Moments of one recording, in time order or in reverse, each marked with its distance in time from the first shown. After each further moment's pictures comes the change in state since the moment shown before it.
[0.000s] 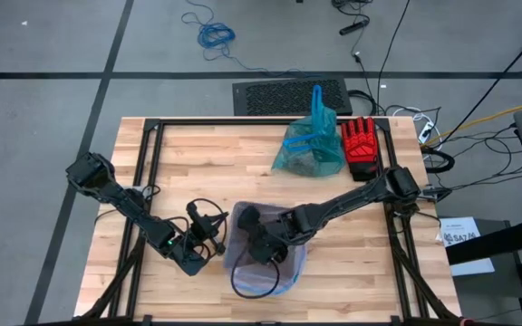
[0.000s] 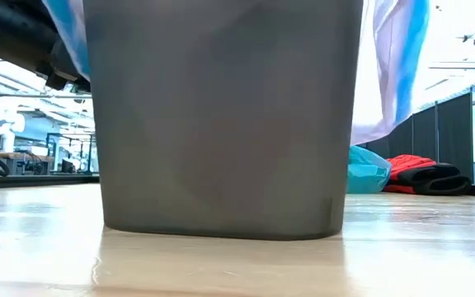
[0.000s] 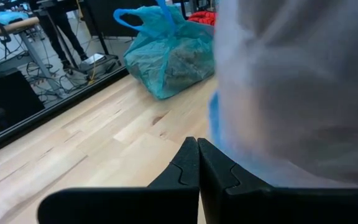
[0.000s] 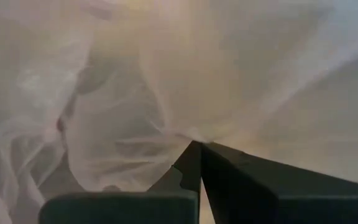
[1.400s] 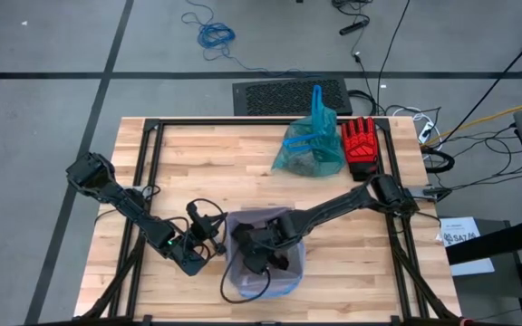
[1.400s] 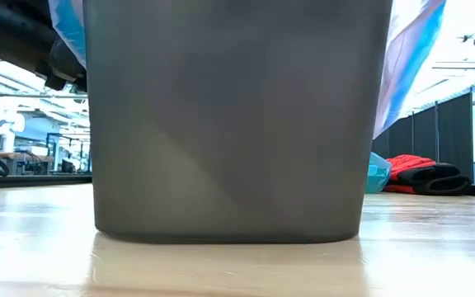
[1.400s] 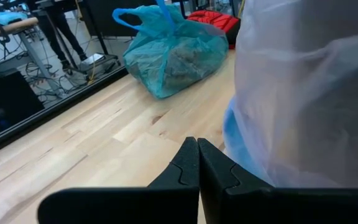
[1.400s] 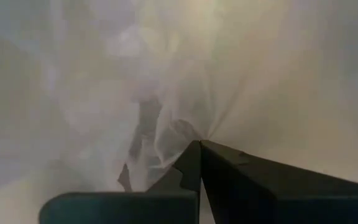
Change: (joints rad) left arm -0.001 0.000 0.000 -0.005 0.003 0.000; right arm -0.002 0.155 0.175 -0.141 -0.269 0.100
